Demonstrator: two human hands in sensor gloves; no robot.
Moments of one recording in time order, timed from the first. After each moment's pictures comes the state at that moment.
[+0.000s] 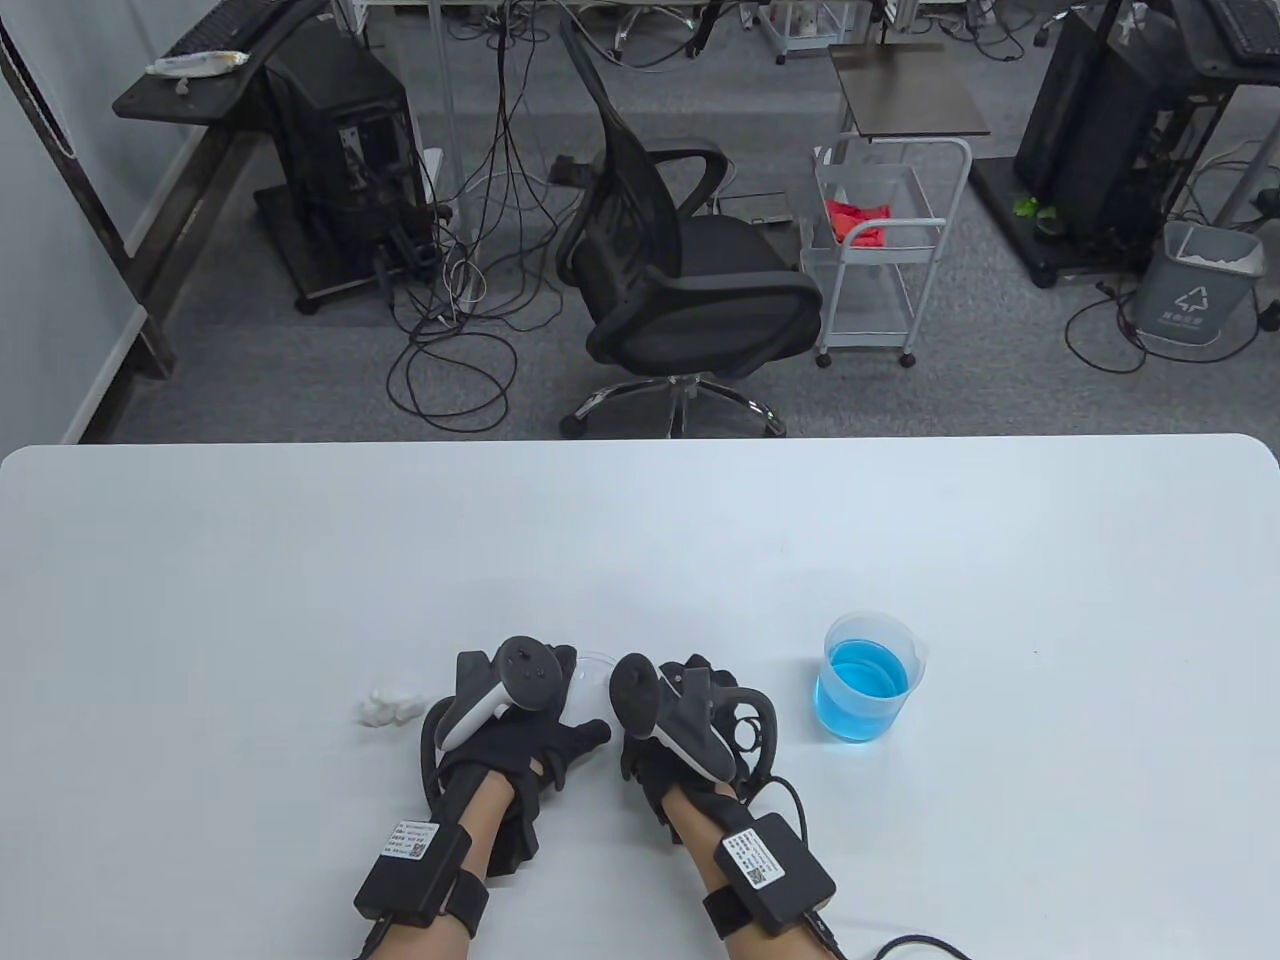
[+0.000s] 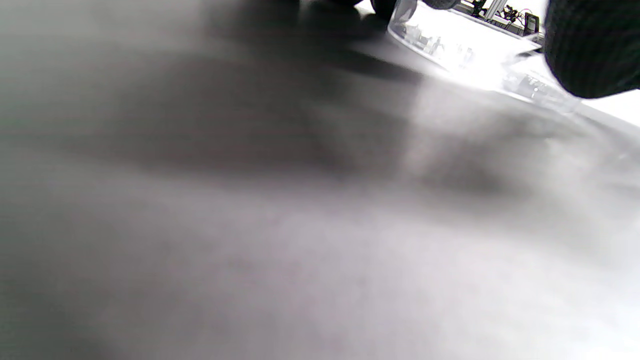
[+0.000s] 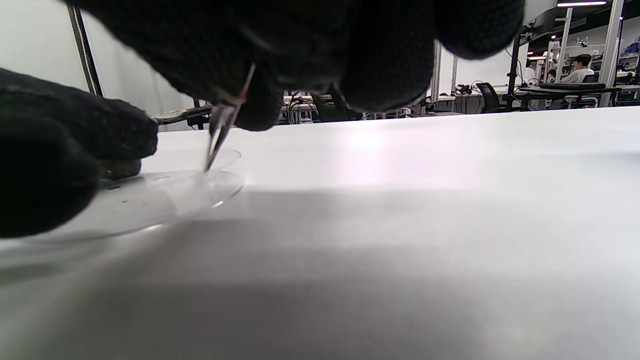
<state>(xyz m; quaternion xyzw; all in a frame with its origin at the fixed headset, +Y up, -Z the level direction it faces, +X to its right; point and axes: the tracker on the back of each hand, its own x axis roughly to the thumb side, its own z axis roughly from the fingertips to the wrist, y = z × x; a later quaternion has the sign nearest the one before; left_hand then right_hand) -0.153 -0.794 -0.390 -0.24 -0.05 0.18 0.95 0.020 -0.748 -0.371 0.03 -0.05 1.00 0.06</state>
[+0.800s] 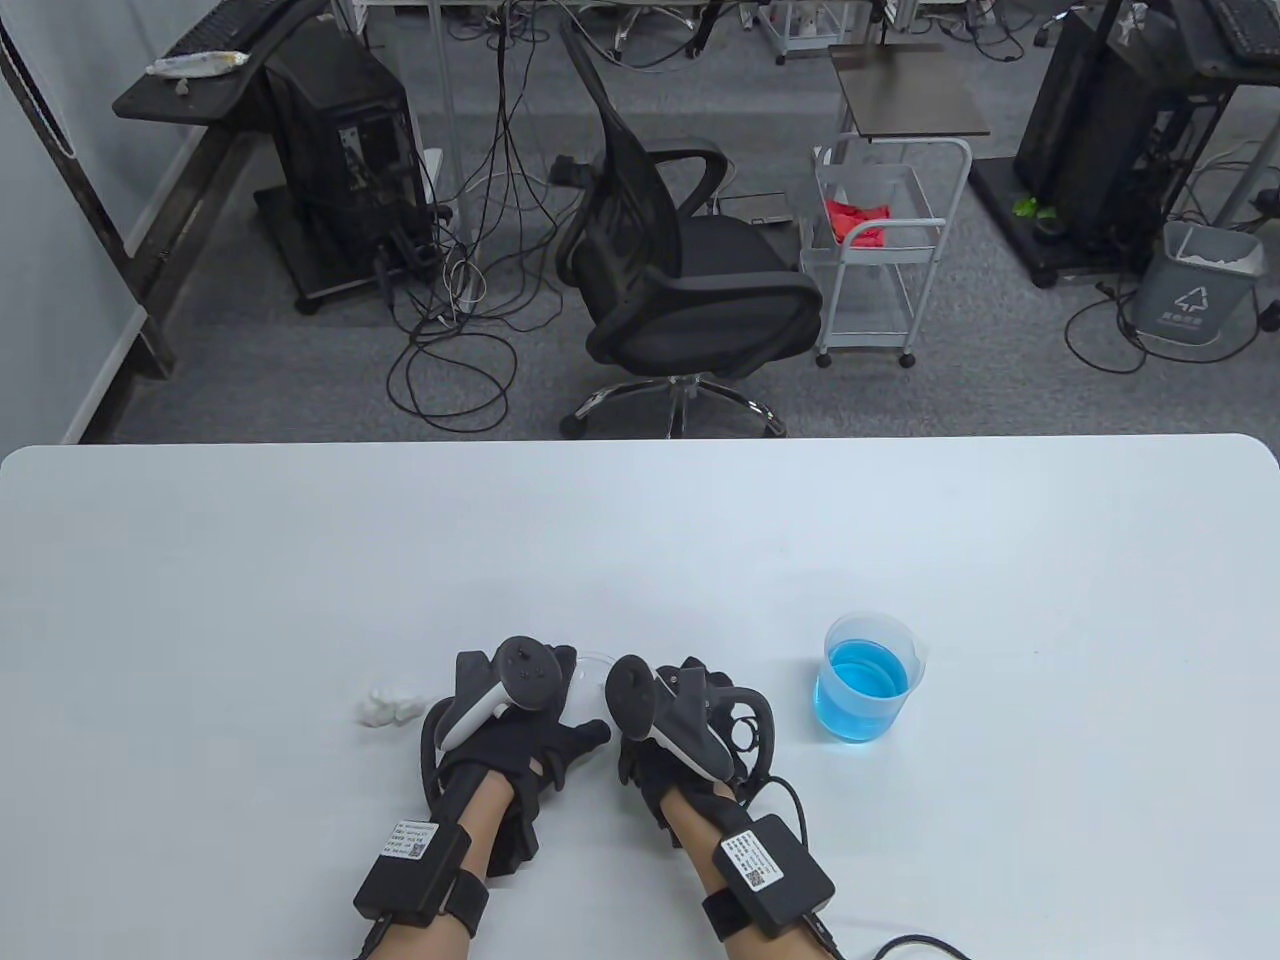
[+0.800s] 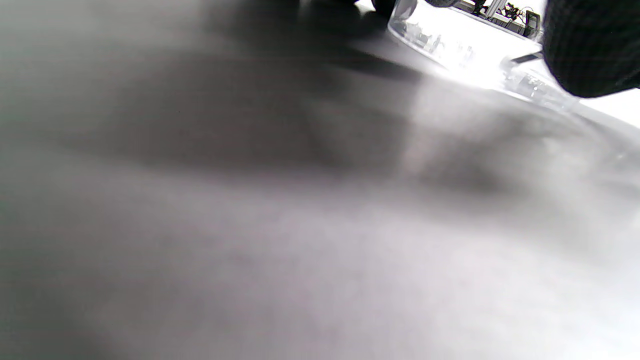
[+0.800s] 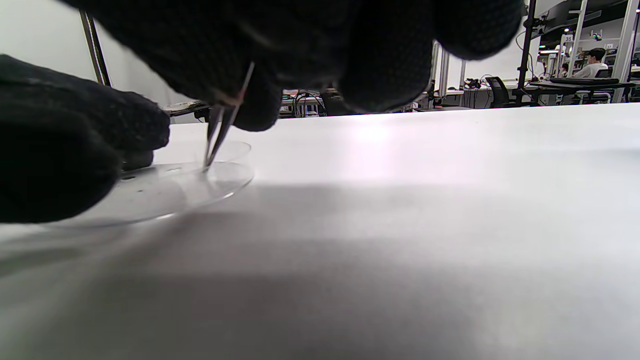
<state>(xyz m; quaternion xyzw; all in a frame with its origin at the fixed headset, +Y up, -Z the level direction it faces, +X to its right) -0.153 -0.794 -0.390 -0.25 -0.05 0.19 0.95 0.018 -0.749 -0.372 0.04 -0.04 1.00 0.06</state>
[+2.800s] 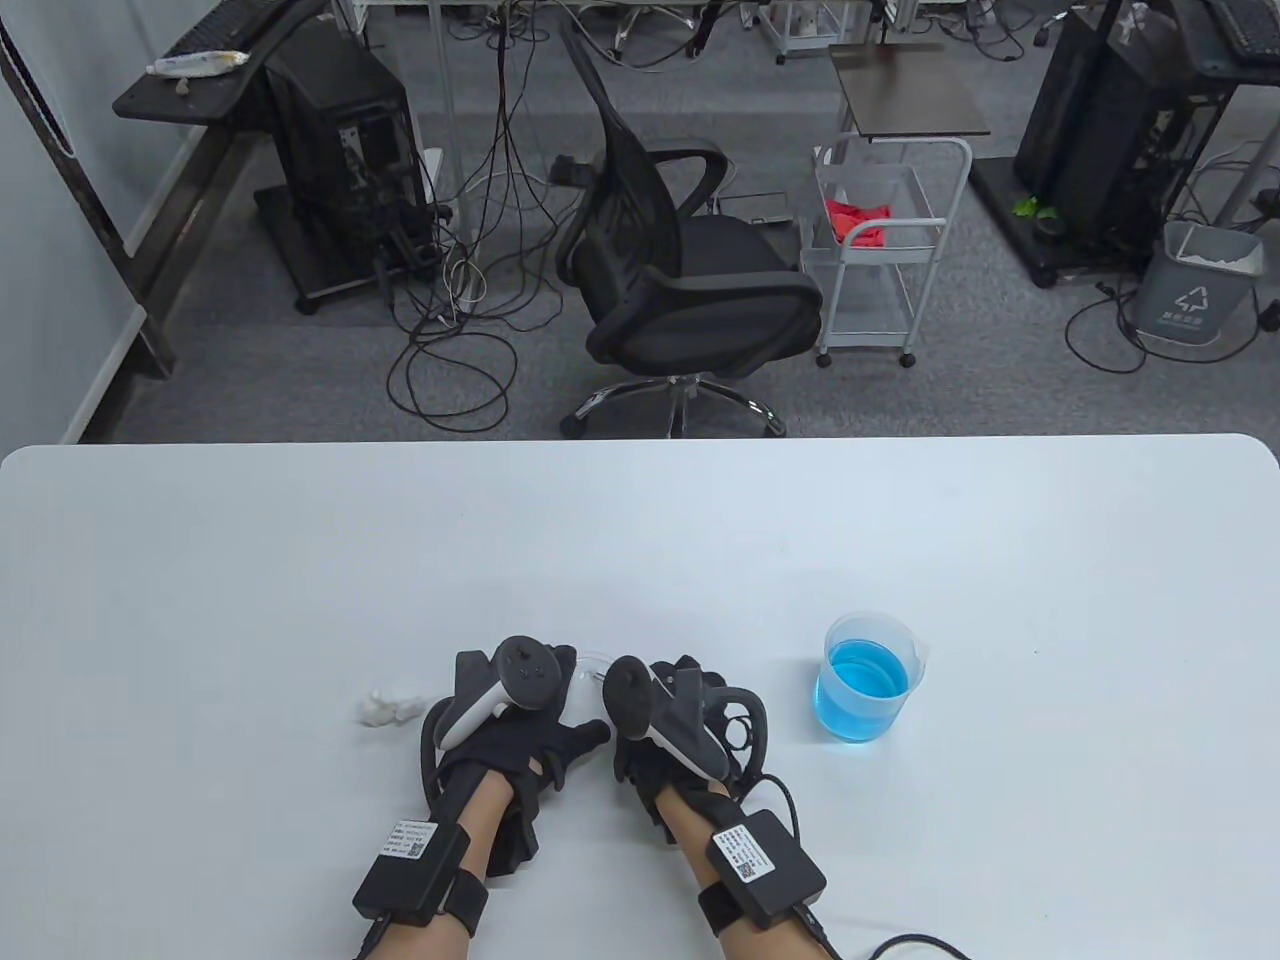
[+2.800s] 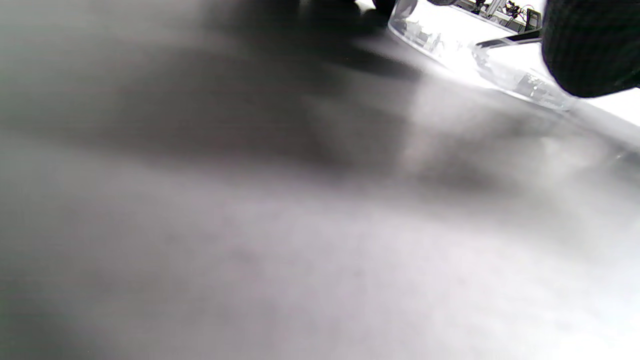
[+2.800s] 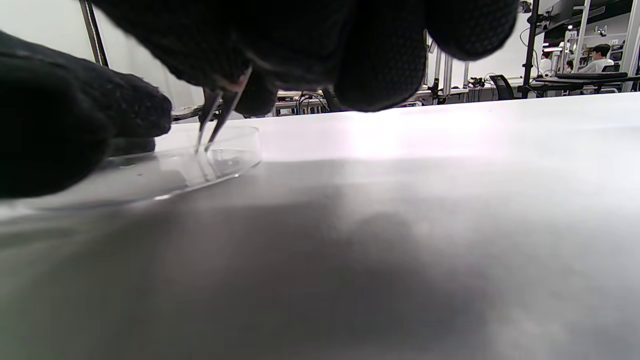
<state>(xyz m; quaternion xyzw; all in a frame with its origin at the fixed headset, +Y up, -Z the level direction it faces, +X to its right) -0.153 -0.794 -0.390 -0.25 -0.05 0.19 0.95 0.013 -0.758 -0.376 0.04 -0.05 1.00 0.07</state>
